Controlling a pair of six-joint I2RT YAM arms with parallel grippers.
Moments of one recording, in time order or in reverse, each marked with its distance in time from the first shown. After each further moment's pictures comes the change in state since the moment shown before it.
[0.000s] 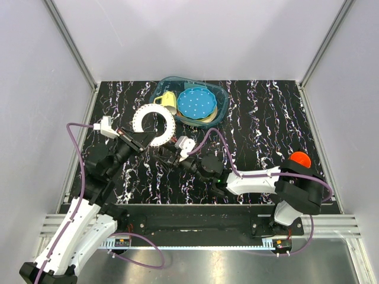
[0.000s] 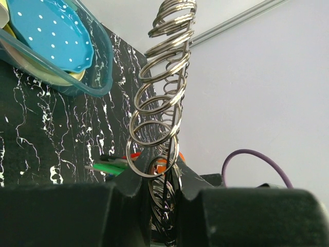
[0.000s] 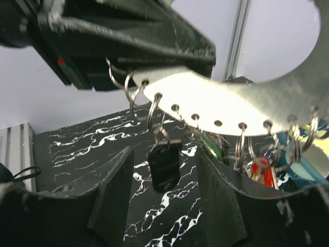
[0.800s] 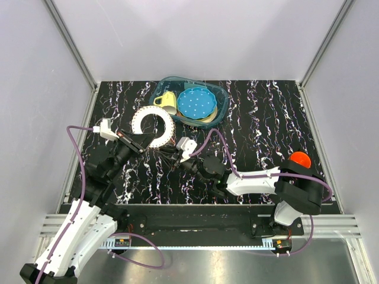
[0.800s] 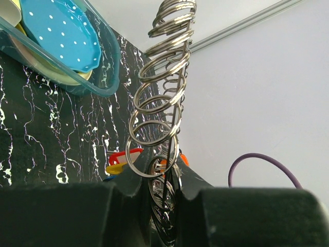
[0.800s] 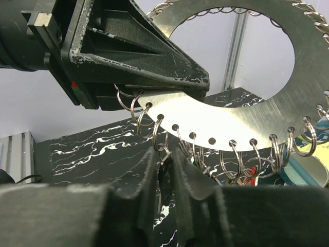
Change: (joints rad) left arm -0.002 -0.026 -0.035 -0.005 -0.031 -0.006; right arm 0.010 0.001 -0.003 0.062 0.017 -0.020
